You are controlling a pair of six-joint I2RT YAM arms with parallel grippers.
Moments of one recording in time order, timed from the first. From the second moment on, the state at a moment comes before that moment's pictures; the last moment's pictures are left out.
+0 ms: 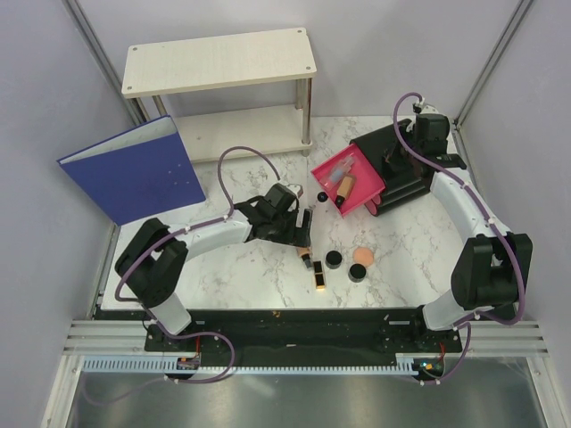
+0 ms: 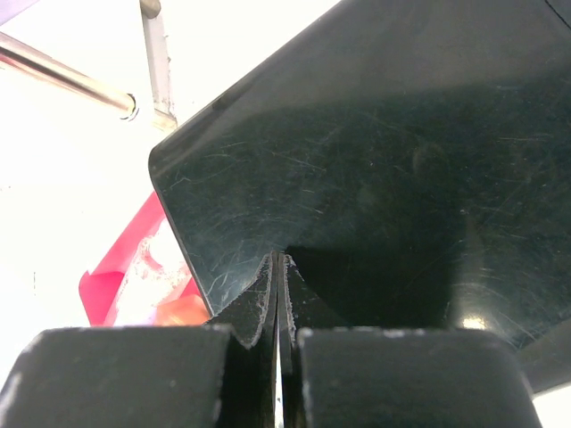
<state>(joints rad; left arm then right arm) -0.76 1.65 1.03 -0.32 0.06 -0.47 0.07 1.56 1.28 -0.32 -0.10 0.38</state>
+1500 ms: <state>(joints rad) -0.72 1.57 0.83 -0.23 -0.06 -0.45 0.07 1.56 1.26 -0.27 -0.12 0.38</state>
